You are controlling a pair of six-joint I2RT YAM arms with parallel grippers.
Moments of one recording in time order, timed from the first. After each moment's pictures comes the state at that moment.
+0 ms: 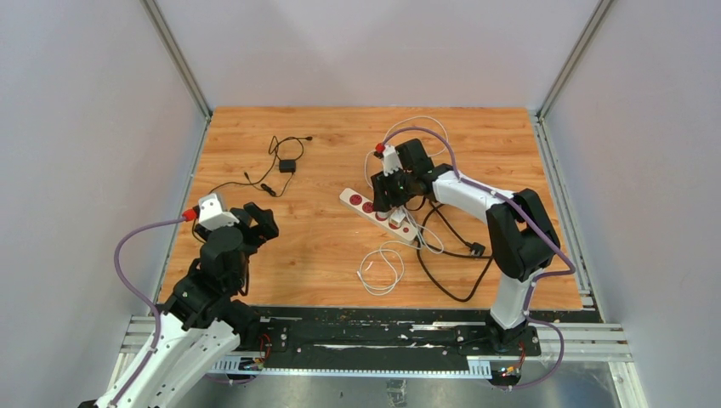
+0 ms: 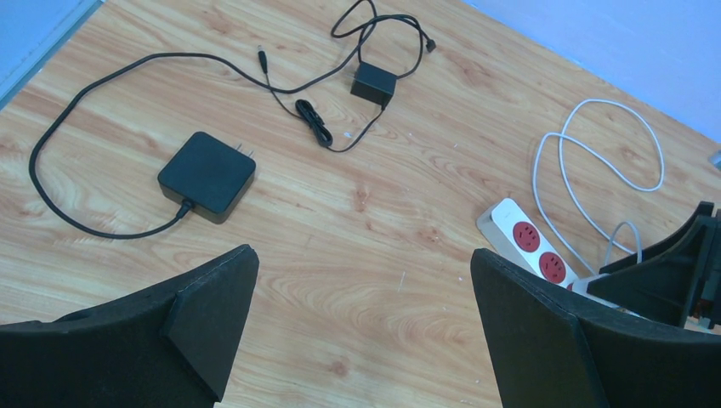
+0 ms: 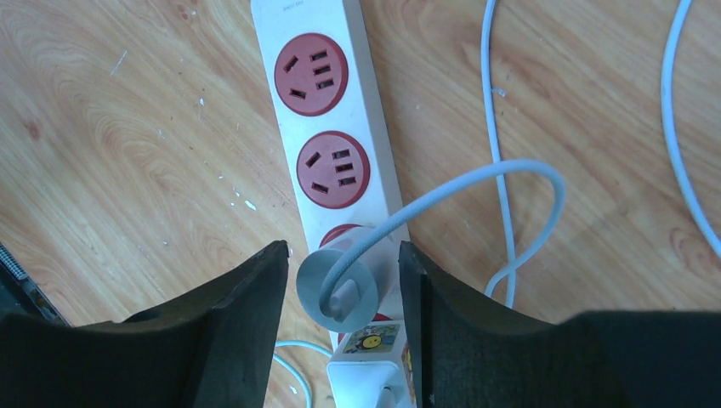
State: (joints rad) left arm -0.56 0.38 0.58 -0.52 -0.68 -0.57; right arm 0.54 1.82 1.25 -0.28 -0.39 0.03
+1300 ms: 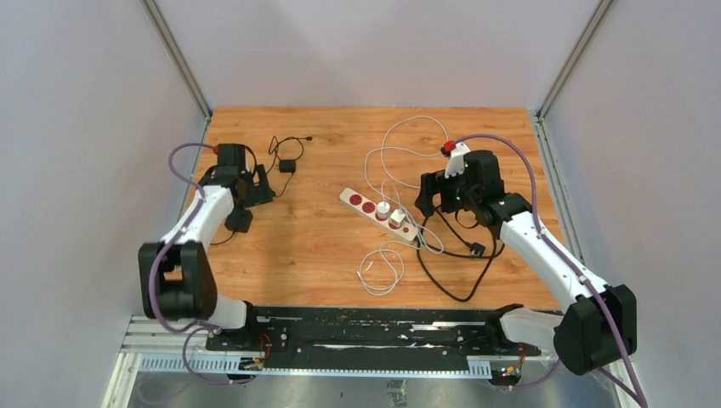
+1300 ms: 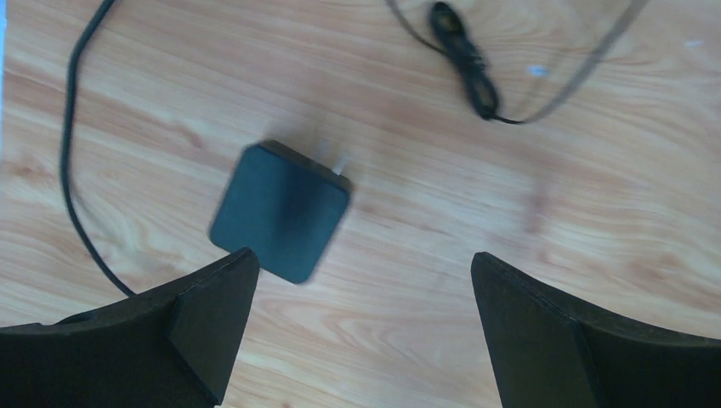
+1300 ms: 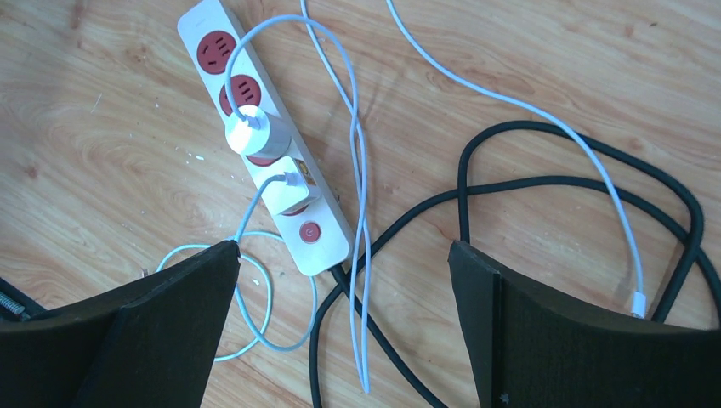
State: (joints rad) left arm -0.01 1.35 0.94 -0.49 -0.19 -0.28; right arm 0.37 1.17 0.92 -0.36 -0.19 0.08
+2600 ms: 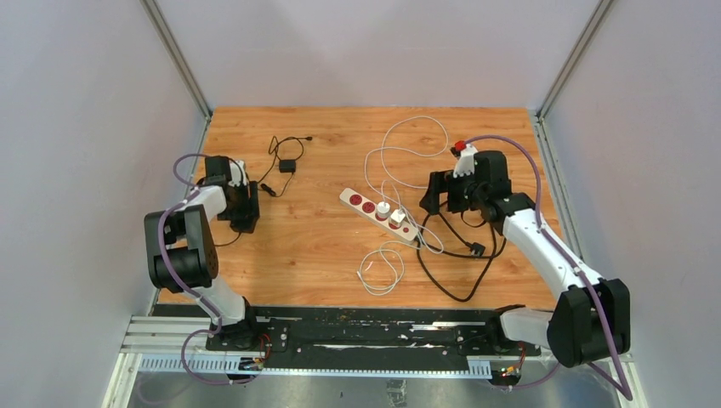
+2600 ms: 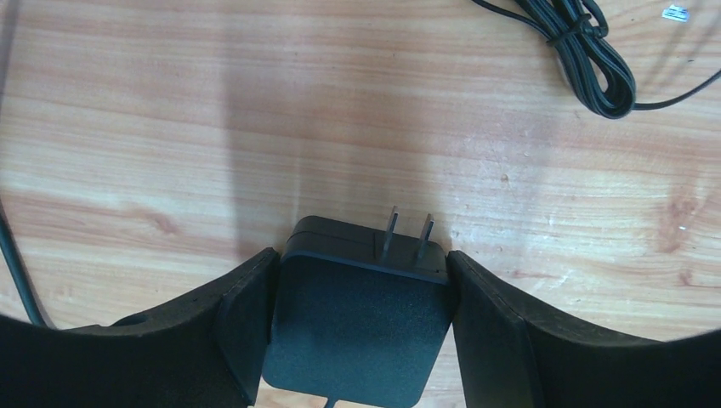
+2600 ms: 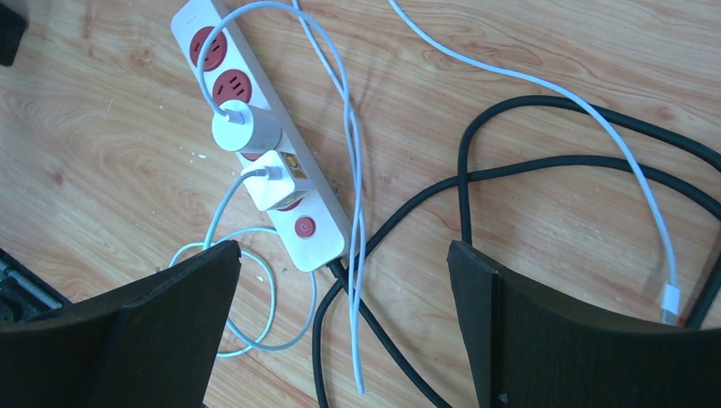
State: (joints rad) left arm 0.21 1.65 0.92 -0.33 0.08 0.08; right arm 0.25 1.22 0.88 -0.34 -0.36 0.11
